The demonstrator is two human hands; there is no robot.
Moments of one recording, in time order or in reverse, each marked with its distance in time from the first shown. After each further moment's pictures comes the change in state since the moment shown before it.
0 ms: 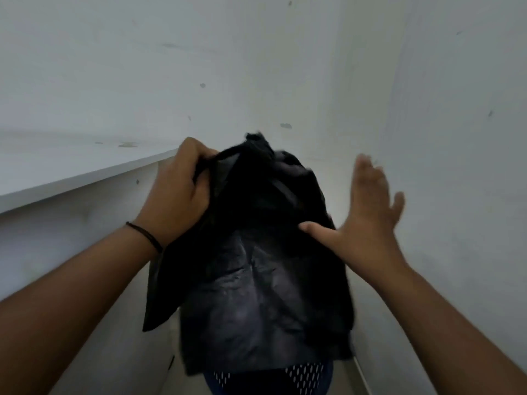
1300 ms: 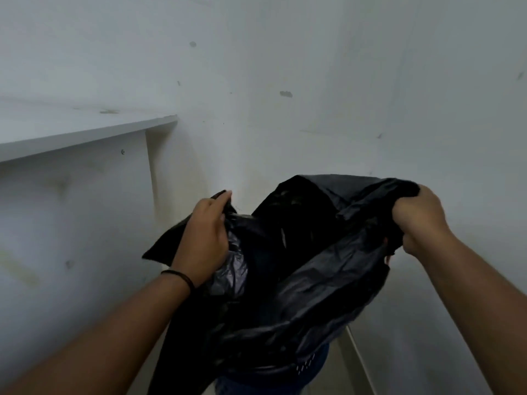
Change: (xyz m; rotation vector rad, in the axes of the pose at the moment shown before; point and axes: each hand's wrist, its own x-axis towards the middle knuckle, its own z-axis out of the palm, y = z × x) left_hand -0.099 -0.030 0.074 0.083 -0.222 -0.351; right_hand 0.018 0.078 0.017 0.539 0.016 0.851
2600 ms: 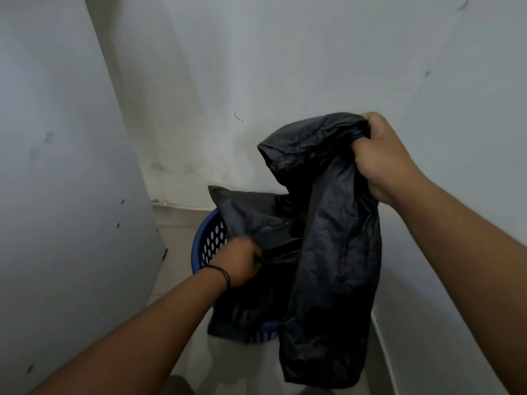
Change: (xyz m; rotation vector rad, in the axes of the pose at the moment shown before) left_hand -0.118 -0.093 0.147 0.128 -0.929 -0.228; right_hand 0.000 0.066 0.115 0.010 -0.505 -0.192
